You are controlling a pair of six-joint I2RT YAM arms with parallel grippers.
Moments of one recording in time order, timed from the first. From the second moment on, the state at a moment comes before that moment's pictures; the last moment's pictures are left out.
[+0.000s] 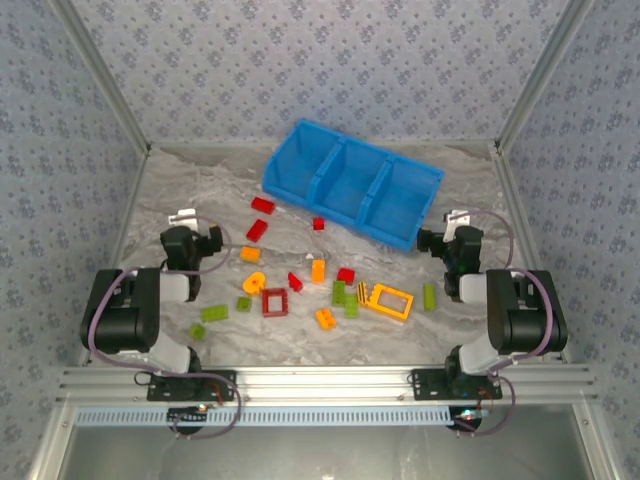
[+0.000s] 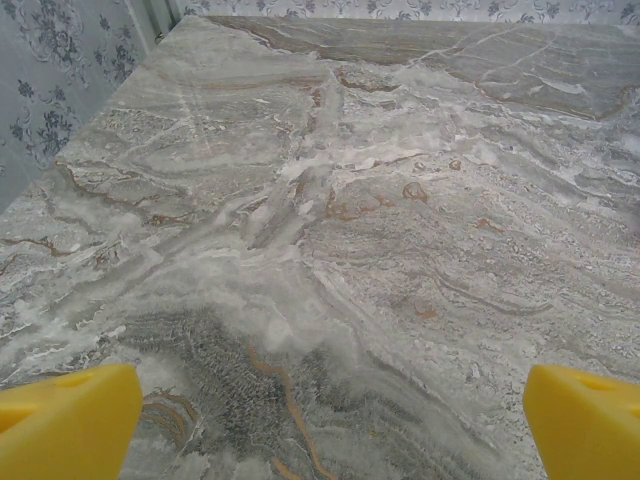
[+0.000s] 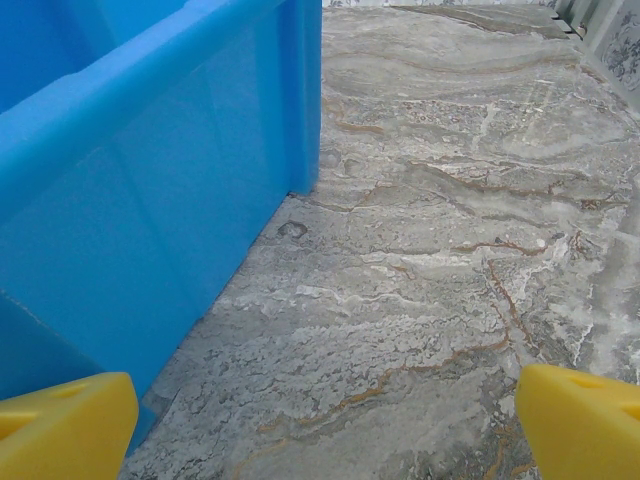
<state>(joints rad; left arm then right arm) 0.01 1.53 0.40 0.73 -0.16 -0.05 -0.04 1.52 0.38 0.70 0.02 -0.02</state>
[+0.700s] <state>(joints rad) -0.15 1.14 0.88 0.17 -0.43 -0.21 -0.02 0.98 1.10 -0.13 0.41 0.25</state>
